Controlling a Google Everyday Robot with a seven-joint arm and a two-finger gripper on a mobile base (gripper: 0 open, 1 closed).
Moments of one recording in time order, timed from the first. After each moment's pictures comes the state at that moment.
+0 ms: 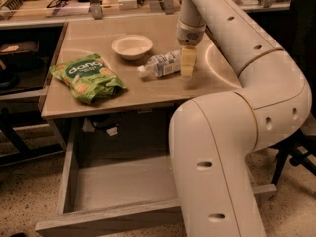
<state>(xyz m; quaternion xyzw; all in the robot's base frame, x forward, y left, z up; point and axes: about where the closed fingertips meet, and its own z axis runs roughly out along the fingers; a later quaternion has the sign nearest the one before) 0.749 -0.102 0.826 -0.70 0.71 0.00 0.08</state>
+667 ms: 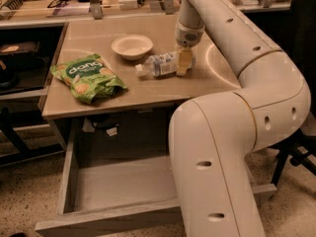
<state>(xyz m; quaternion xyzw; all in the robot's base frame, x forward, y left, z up) 0.765 -0.095 0.821 -0.70 0.70 -0.01 0.11</state>
